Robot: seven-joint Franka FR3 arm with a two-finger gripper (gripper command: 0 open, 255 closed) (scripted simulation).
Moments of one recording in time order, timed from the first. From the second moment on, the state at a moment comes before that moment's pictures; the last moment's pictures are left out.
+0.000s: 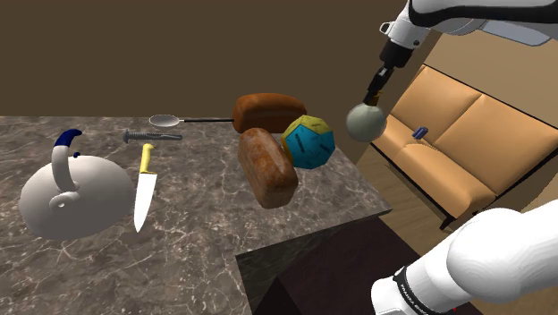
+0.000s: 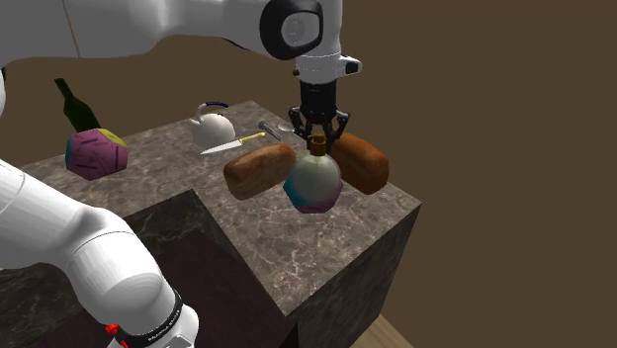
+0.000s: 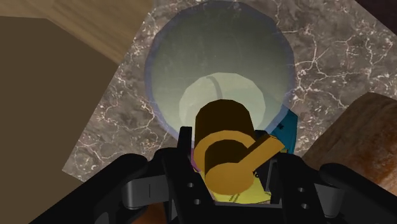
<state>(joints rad) -0.08 -0.32 -0.21 -2.07 -0.08 1.79 -0.56</state>
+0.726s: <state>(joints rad) -0.07 -0.31 -0.20 -1.92 -0.08 1.65 -0.56</state>
